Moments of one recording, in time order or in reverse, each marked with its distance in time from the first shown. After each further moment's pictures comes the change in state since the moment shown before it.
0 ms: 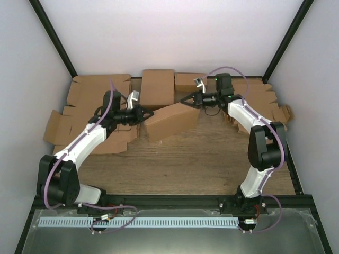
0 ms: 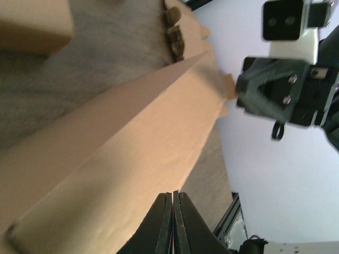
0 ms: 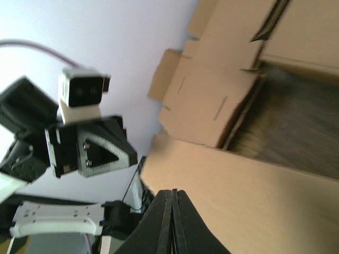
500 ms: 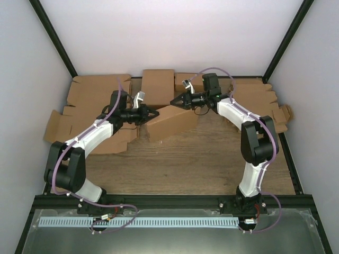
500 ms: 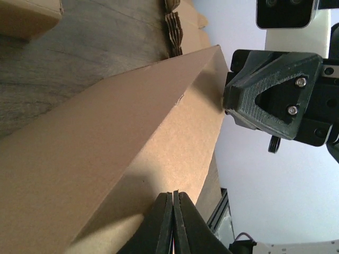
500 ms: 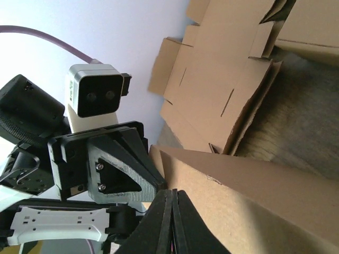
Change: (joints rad) left arm -0.023 0.156 0.057 0.082 0.060 -0.074; right arm 0.137 0.108 0.095 0.002 0.042 0.080
